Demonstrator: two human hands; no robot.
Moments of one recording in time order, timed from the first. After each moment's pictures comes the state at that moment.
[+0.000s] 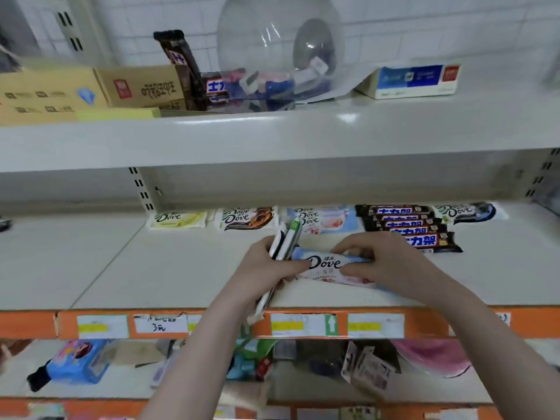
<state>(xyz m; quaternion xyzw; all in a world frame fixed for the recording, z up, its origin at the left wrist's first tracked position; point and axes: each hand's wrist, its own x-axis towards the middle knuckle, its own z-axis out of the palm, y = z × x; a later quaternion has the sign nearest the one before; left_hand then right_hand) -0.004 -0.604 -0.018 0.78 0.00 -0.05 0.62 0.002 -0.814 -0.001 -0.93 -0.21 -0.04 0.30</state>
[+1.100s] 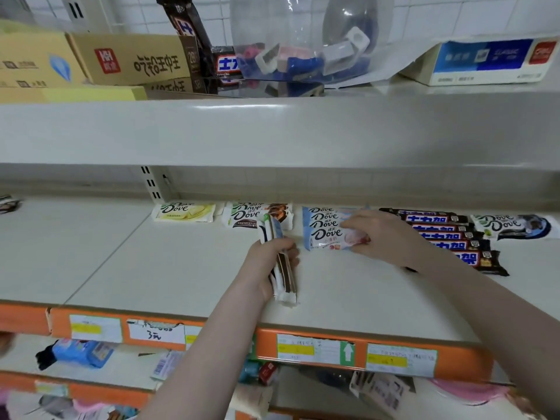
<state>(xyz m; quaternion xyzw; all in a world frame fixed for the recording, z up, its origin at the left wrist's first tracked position) 0.060 -0.602 -0.048 0.55 0.18 -0.06 0.82 0.128 -0.818 -0.044 -0.94 -0.30 -0.12 0.11</state>
